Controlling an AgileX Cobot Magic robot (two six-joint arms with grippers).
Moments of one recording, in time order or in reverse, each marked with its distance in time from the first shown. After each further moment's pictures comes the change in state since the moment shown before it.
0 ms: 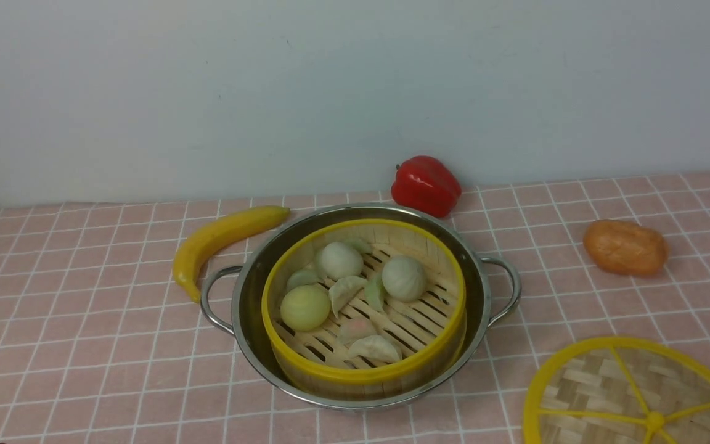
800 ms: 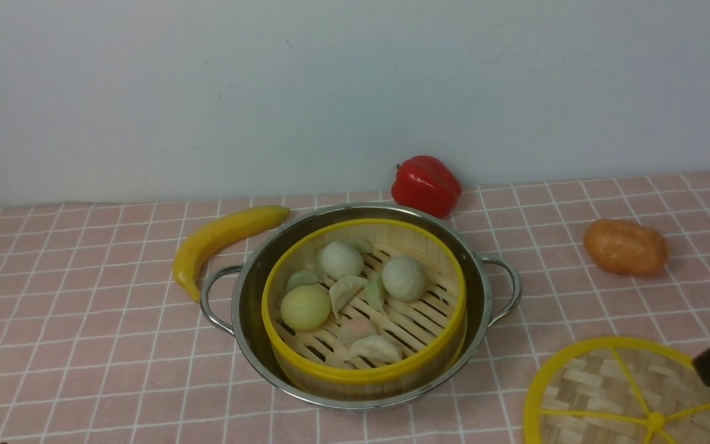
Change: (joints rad) right arm 0.007 1.251 -0.371 0.358 0.525 -0.722; left arm 0.000 0.000 0.000 0.000 0.000 0.000
